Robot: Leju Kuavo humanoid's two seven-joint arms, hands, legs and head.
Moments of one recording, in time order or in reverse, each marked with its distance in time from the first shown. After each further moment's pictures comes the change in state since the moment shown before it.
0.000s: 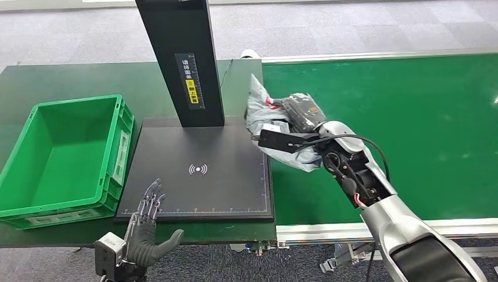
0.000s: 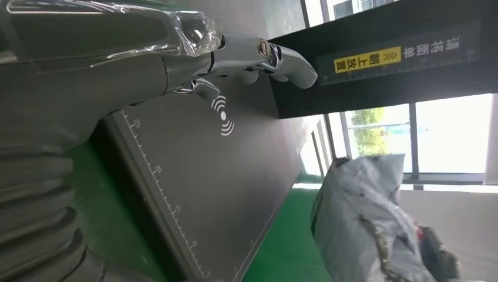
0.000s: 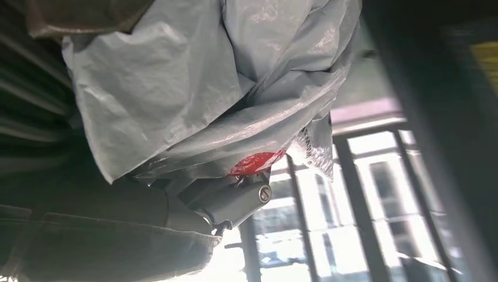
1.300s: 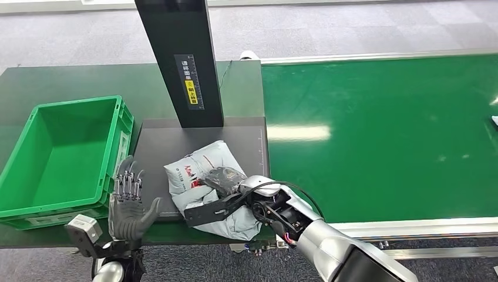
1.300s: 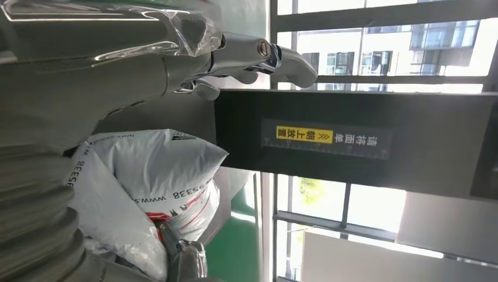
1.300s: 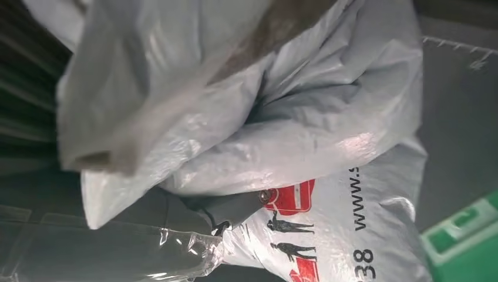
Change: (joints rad) left arm -0.137 -0.034 0.044 0.063 0.197 0.075 -0.055; right arm 0.038 0.308 0.383 0.388 -0.034 0.115 0.021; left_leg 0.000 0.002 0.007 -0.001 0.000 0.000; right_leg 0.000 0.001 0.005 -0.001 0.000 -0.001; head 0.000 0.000
